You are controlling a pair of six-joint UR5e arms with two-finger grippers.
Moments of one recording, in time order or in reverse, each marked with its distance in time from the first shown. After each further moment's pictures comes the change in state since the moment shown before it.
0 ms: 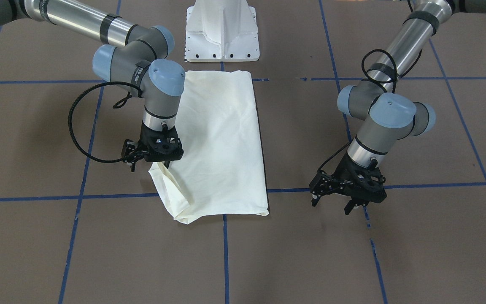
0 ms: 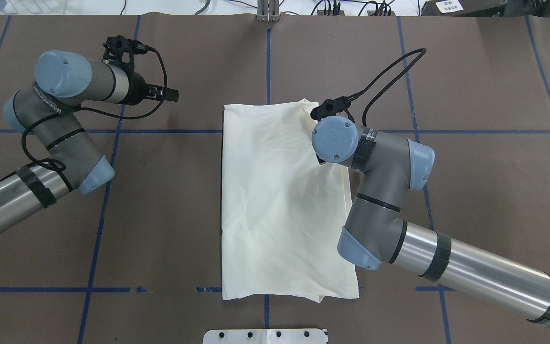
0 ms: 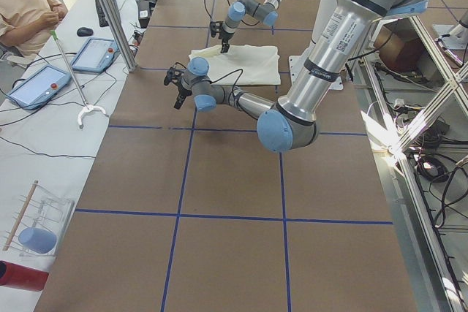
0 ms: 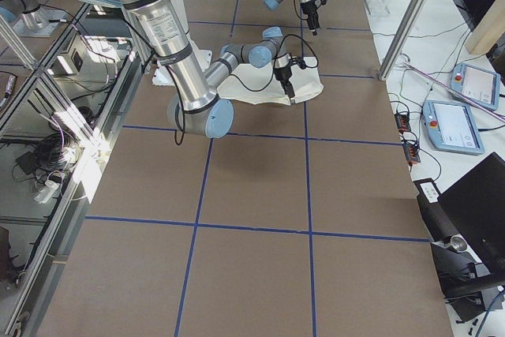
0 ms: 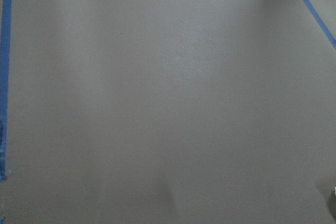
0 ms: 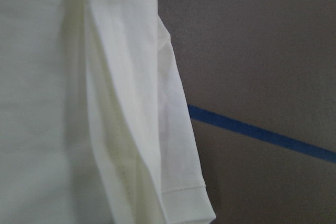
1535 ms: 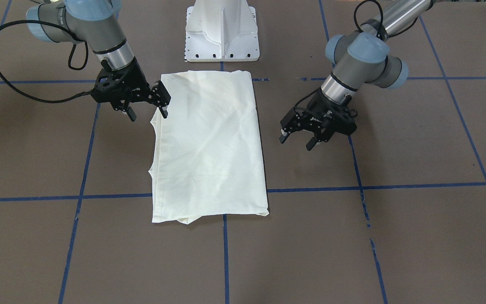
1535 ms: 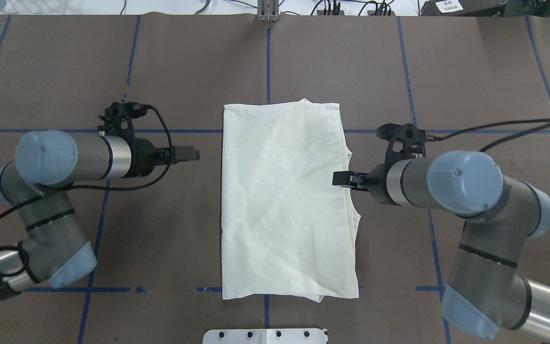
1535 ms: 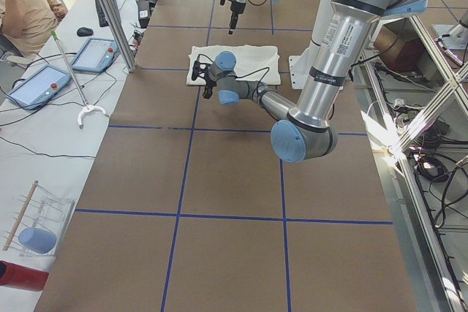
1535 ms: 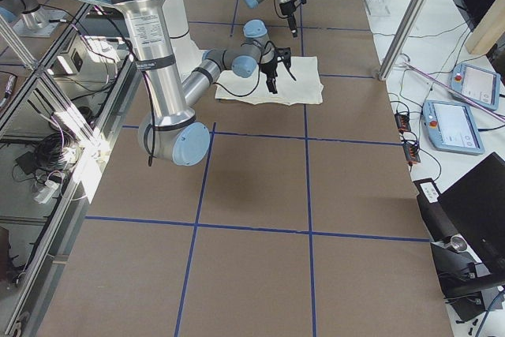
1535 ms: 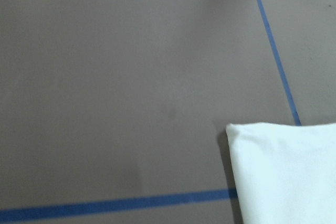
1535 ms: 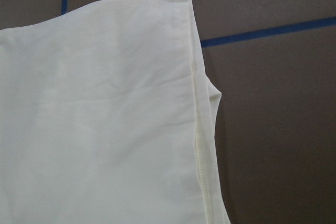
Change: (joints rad) left arm 0.264 0.280 -0.488 0.009 0.093 -0.461; right arm -0.087 -0.417 0.457 0.499 0.161 0.602
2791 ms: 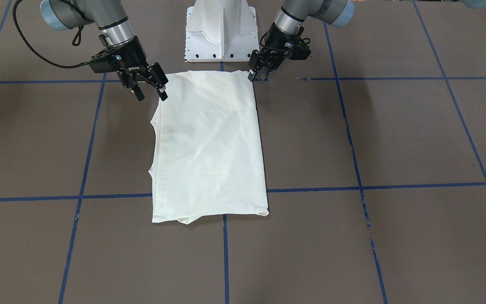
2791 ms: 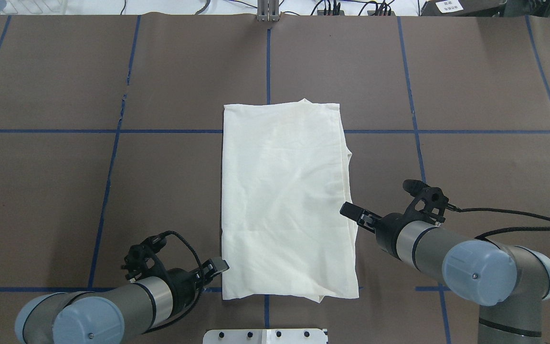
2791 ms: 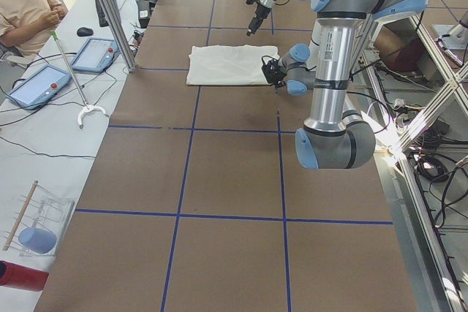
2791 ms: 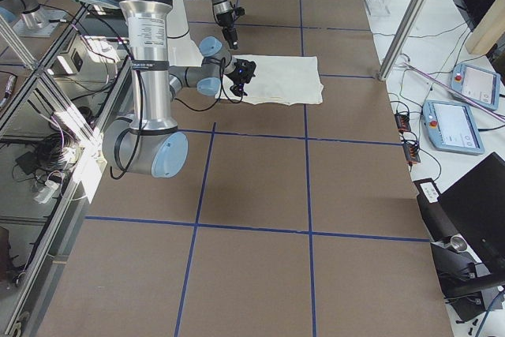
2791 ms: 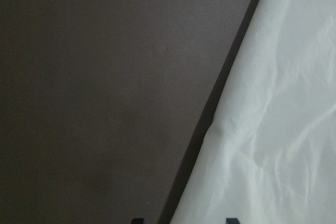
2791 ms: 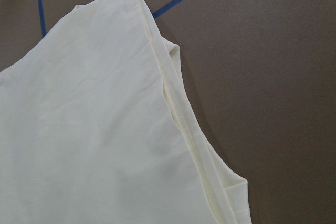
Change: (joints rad) left arm 0.490 0.044 -0.201 0.240 0.421 -0.651; right arm -0.200 -0.136 0.042 0.147 -0.313 0.361
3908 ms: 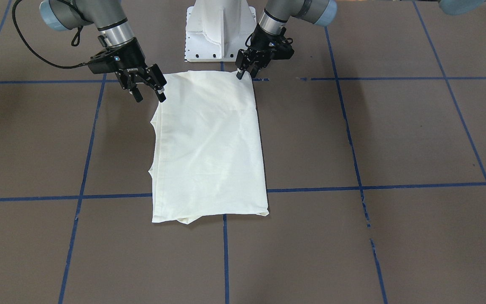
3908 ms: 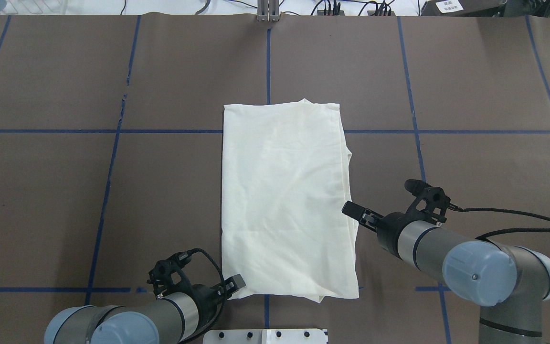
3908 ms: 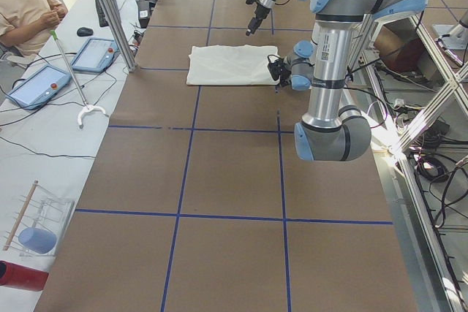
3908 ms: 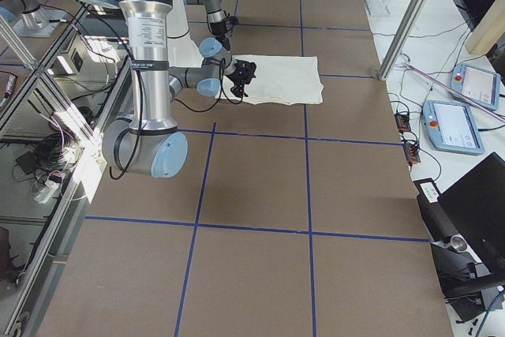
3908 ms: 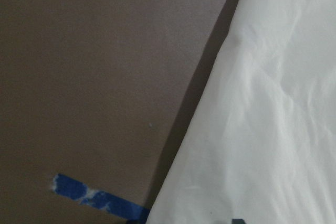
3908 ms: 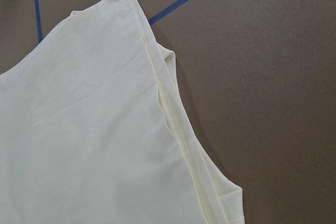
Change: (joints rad) left arm 0.035 -0.077 0.066 0.053 0.001 0.012; right arm 0.000 -0.004 -0.004 0.001 -0.013 0.000
